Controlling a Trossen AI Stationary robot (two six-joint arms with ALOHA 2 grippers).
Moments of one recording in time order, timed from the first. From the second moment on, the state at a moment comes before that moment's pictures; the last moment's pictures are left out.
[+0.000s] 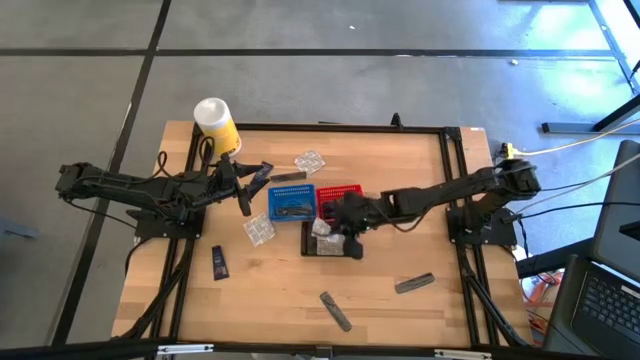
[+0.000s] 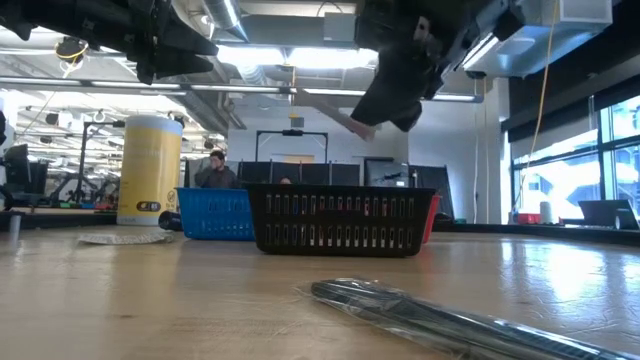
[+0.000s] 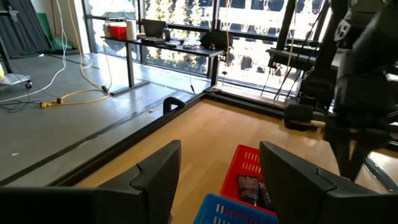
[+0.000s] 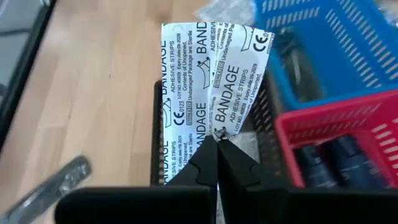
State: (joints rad) left arm -0.06 0.62 0.37 0.16 -0.56 -0.17; right arm 0.16 1.62 1.02 -0.16 0.00 0.25
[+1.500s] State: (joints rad) left arm -0.06 0.62 0.37 0.16 -0.56 -0.28; right arm 0.27 1.65 1.02 -0.29 0.11 0.31
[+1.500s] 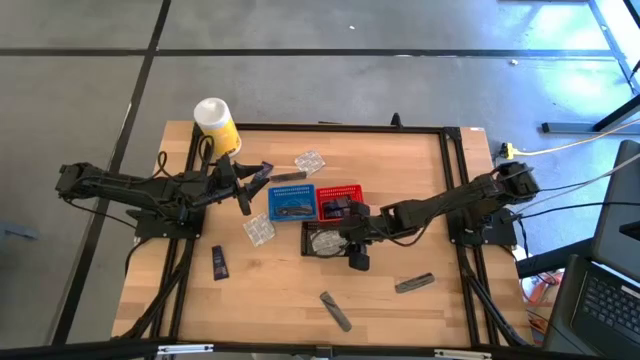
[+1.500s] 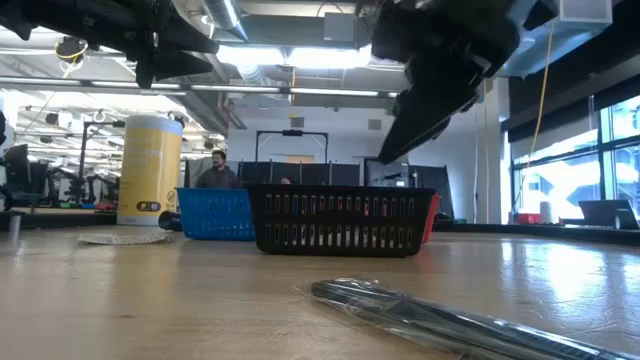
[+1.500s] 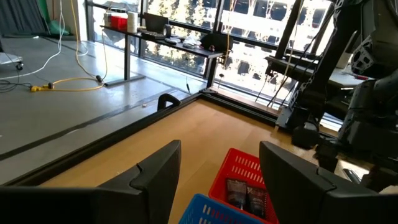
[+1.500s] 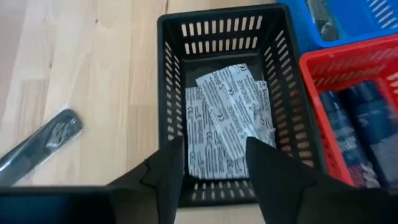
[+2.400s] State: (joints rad) left arm -0.06 0.62 0.37 0.15 -0.56 -0.28; right arm 0.27 1.22 0.84 -0.58 0.27 0.33
